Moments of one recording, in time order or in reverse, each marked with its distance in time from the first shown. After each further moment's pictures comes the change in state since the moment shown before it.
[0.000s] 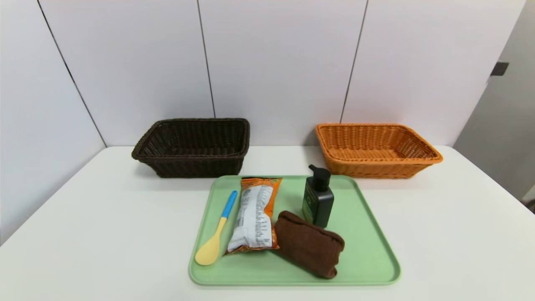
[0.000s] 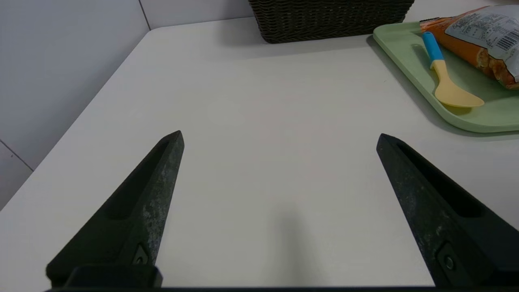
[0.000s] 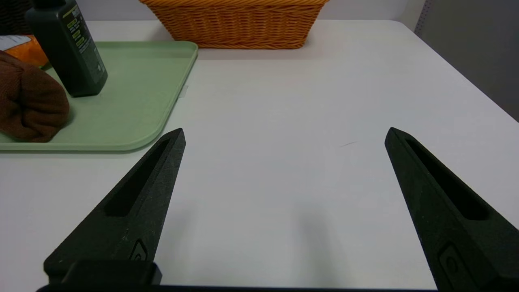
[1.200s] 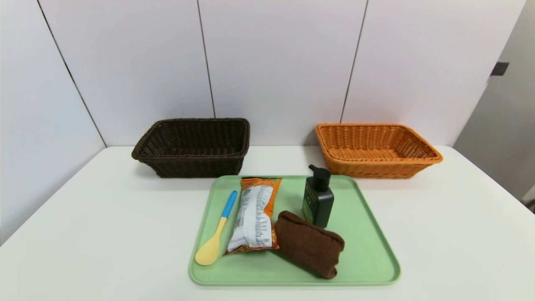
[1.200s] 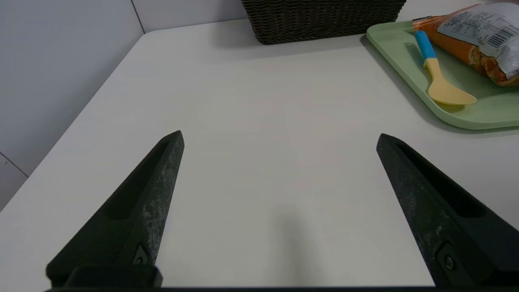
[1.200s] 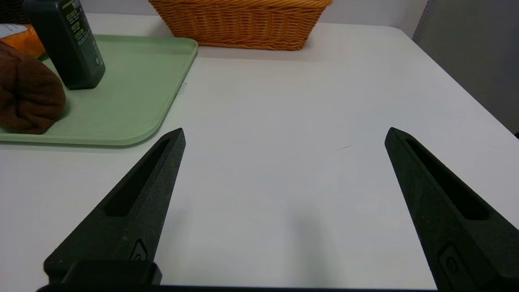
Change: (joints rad) left arm 0.000 0.000 0.000 -0.001 -0.020 0.011; right arm 0.000 0.000 -0.002 -0.009 0.004 -0.046
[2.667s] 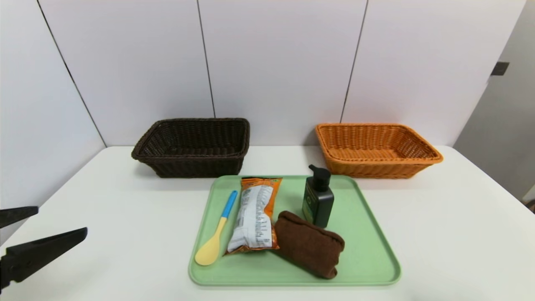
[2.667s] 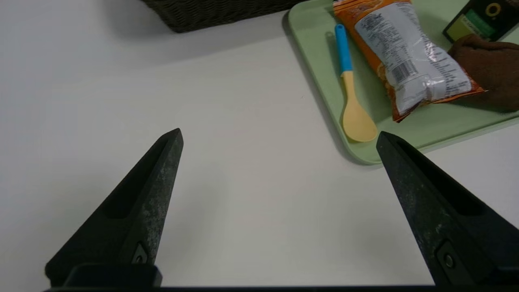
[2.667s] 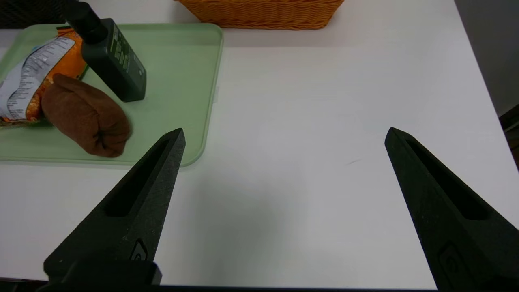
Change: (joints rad) left arm -0.010 0.877 -0.744 0.326 -0.256 0.013; right arm 0.001 0.660 -0.814 0.542 0.066 0.059
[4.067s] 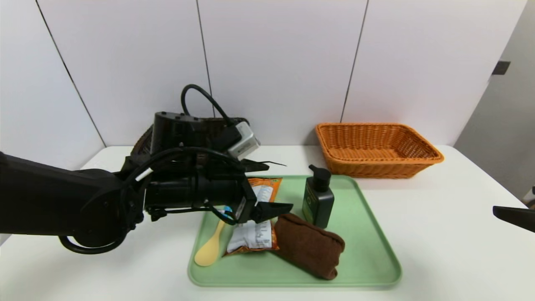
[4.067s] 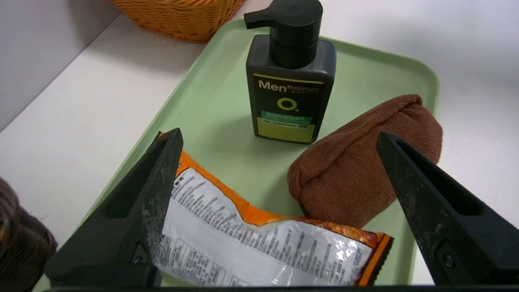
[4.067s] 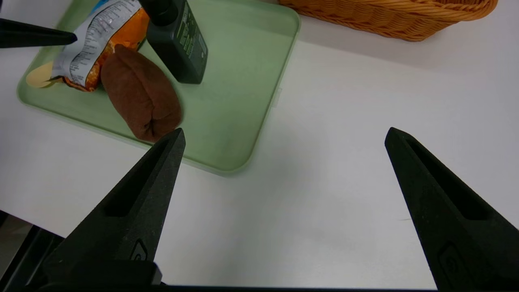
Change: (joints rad) left arm -0.584 0.894 -0.190 -0.795 -0.235 0.186; right arm 0.150 0.313 -0.149 -0.021 0.117 -0.066
